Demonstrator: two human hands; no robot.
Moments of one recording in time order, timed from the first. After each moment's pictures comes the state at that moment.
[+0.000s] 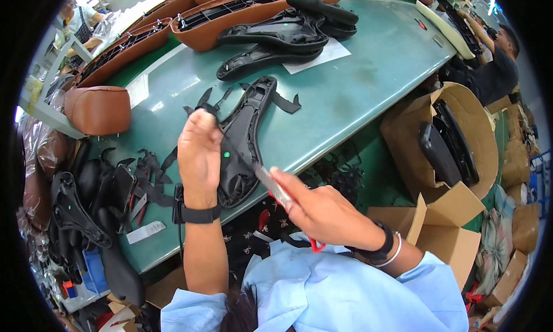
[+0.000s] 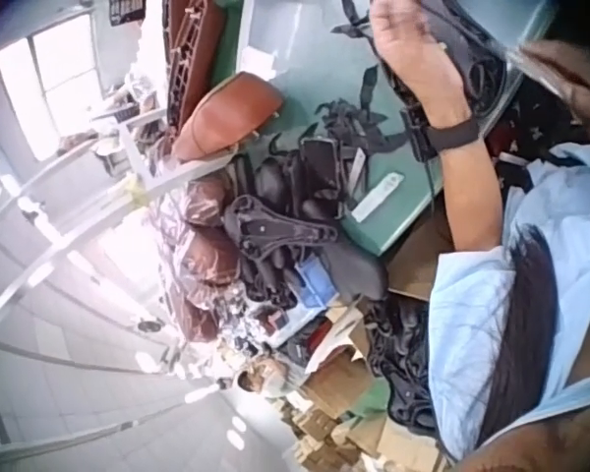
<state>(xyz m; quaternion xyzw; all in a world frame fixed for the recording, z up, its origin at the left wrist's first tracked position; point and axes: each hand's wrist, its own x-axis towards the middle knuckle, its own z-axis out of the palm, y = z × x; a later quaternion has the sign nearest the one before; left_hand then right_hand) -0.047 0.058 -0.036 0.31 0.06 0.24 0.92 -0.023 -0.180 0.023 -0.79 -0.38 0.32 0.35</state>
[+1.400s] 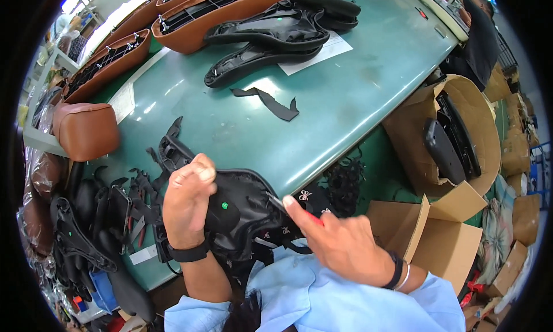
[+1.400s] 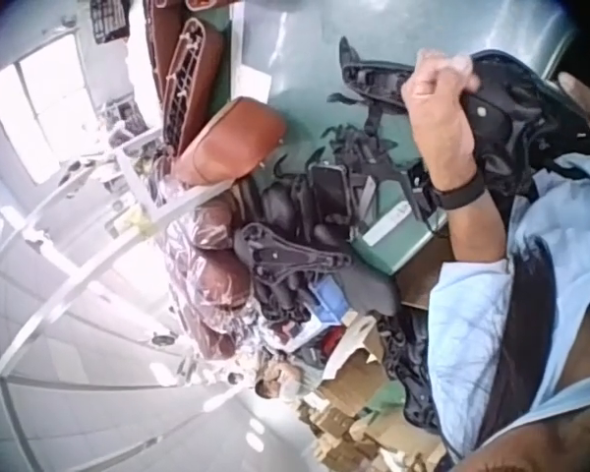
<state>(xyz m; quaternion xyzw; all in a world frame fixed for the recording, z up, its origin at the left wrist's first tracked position) -0.075 0.060 -0.006 0.53 0.15 0.10 0.83 -0.037 -0.197 0.016 -0.88 -0.45 0.06 0.13</state>
